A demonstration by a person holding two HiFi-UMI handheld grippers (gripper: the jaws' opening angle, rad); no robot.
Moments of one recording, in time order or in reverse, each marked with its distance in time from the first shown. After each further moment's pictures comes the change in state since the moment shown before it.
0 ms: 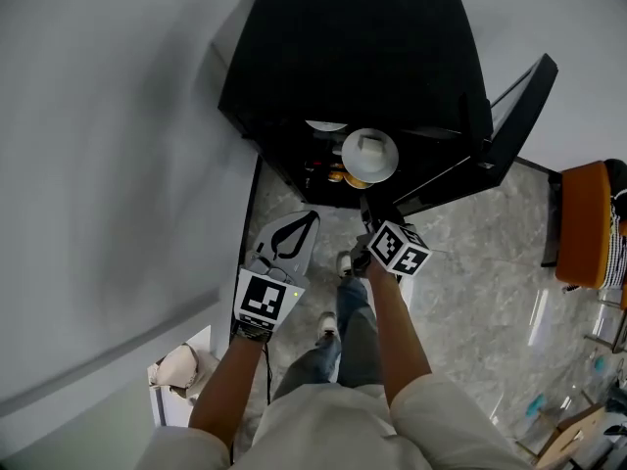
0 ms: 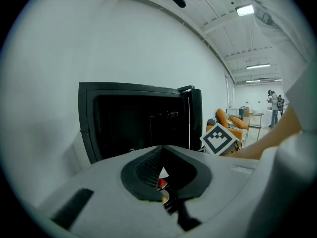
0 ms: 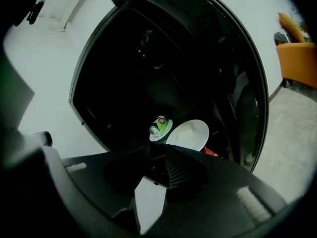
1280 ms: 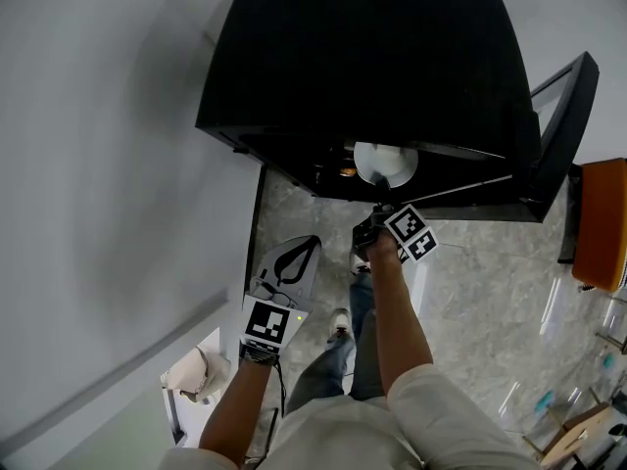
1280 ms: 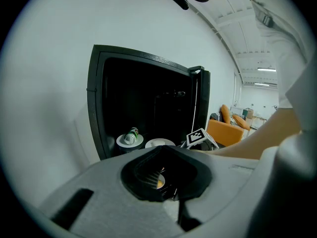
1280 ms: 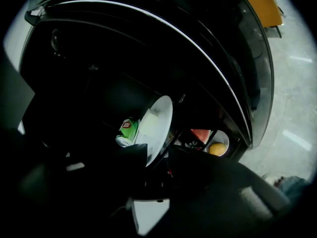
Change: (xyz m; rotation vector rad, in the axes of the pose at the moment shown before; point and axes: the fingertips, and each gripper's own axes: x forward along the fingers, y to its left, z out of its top) left arm 0.013 0.014 -0.070 -0.097 0.109 0.016; right arm 0.085 -0.088 -0.035 0.494 -0.099 -0.118
